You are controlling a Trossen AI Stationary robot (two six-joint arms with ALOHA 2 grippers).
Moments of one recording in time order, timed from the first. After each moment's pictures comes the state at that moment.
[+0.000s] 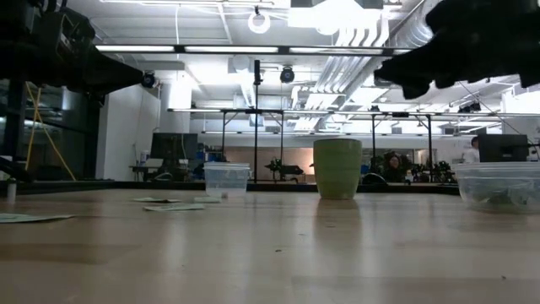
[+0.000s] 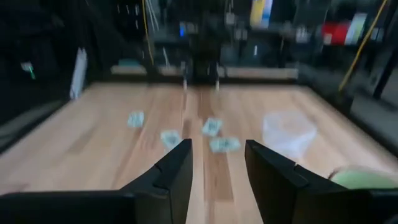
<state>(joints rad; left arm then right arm) 0.00 0.02 0.05 -0.02 -0.27 -0.11 0.03 0.86 0.17 0.60 0.02 -0.02</state>
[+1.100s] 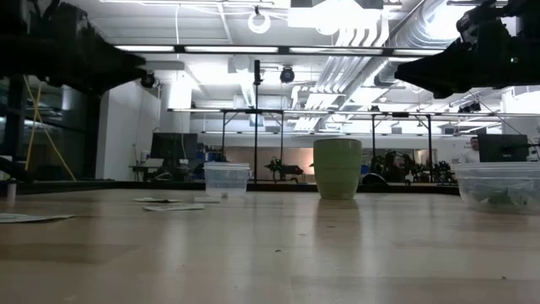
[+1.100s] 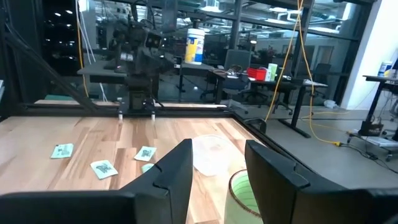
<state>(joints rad) 0.00 0.02 0.04 0.08 -0.42 -0.12 0.03 0.49 0.01 0.57 0.30 -0.11</state>
